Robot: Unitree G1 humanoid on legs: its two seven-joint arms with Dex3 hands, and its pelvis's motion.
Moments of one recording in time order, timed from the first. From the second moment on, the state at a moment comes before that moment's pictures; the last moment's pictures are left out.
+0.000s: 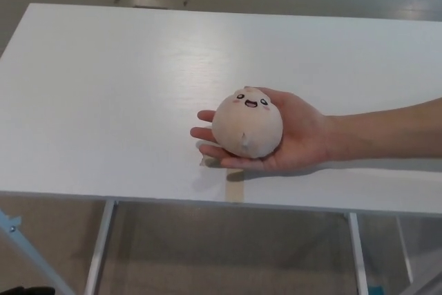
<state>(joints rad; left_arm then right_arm) -0.07 0.46 0.14 1.04 0.03 -0.30 -0.22 -0.15 -0.27 -0.34 1.34 0.02 -0.06 -0.04</state>
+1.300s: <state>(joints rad) 0.32 0.68 0.55 -0.38 -0.31 -0.31 -0.34 -0.16 -0.26 -0.33 1.34 0.01 -0.06 -0.04</state>
